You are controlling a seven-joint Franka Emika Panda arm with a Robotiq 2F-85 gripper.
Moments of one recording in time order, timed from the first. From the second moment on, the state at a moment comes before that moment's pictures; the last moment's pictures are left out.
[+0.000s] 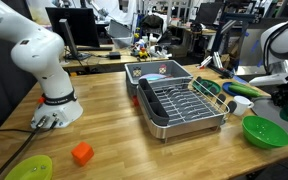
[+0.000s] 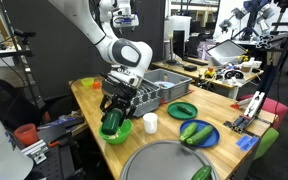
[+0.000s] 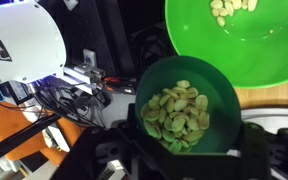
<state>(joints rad) 0.00 0.27 -0.11 -2.25 -0.15 1.87 1.72</state>
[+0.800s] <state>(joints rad) 0.05 0.37 -0.10 -2.10 -0.16 1.68 1.79</state>
